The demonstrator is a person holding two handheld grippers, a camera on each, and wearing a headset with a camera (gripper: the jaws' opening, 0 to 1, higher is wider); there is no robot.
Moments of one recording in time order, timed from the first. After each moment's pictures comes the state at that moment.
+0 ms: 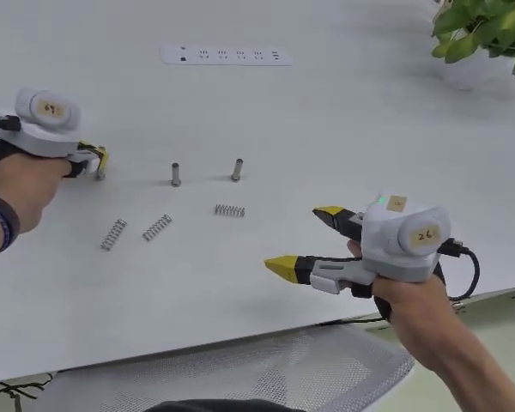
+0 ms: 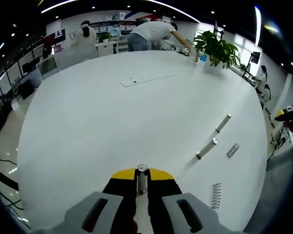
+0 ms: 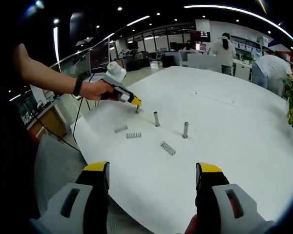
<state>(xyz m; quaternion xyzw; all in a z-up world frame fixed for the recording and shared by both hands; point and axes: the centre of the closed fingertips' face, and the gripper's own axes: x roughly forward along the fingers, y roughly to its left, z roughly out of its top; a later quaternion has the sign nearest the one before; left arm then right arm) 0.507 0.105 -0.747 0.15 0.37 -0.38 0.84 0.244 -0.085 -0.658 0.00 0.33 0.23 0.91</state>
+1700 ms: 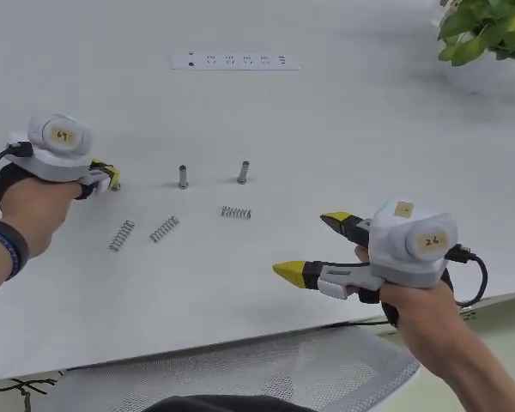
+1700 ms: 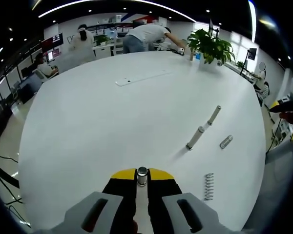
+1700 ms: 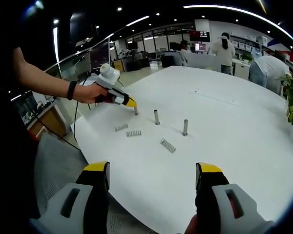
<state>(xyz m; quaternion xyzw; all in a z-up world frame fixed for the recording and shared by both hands) 0.479 0.109 -0.742 0.16 0.36 -0.39 0.84 0.237 -0.088 -0.662 0.01 0.33 0.23 0.91</state>
